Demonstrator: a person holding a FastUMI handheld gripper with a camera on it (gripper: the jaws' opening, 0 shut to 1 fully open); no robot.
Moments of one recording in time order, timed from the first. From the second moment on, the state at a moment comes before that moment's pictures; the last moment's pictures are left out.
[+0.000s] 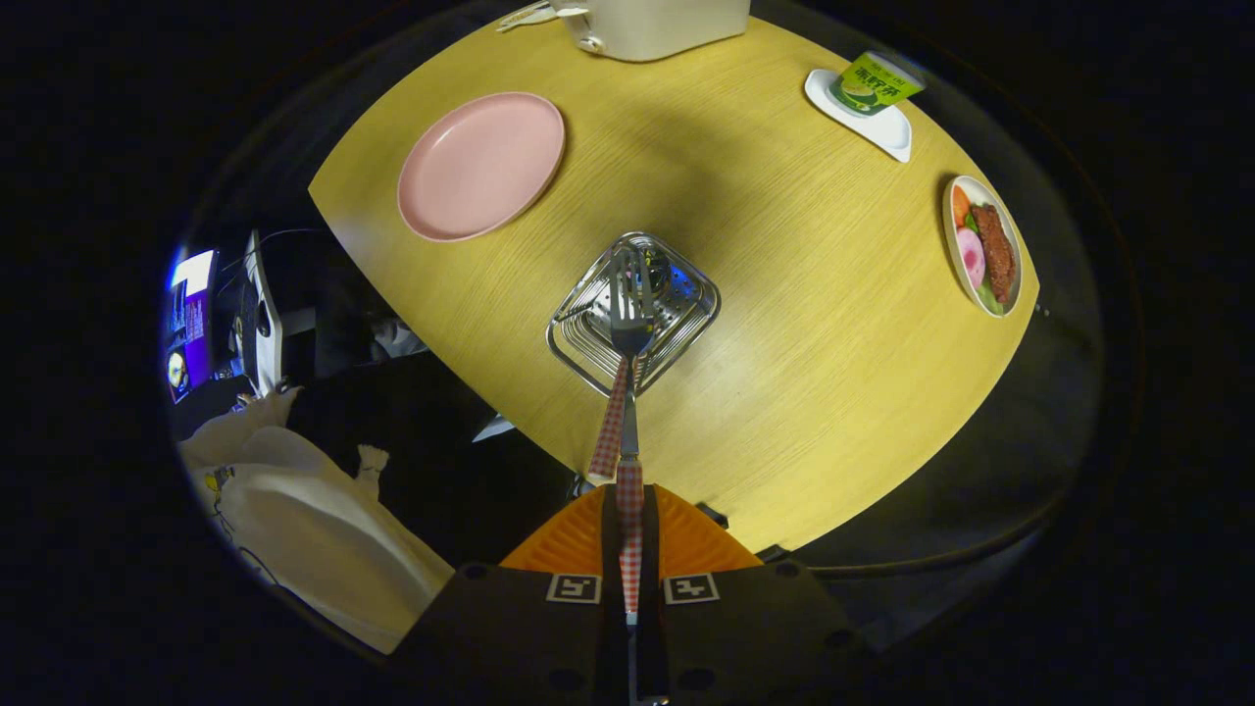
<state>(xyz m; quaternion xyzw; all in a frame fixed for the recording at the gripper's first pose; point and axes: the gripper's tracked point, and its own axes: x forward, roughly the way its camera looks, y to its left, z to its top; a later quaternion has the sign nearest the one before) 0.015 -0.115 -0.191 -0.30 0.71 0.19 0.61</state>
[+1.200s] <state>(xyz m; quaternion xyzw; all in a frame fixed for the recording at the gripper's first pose) 0.048 -0.080 -0.205 -0.22 0.77 0.18 0.58</state>
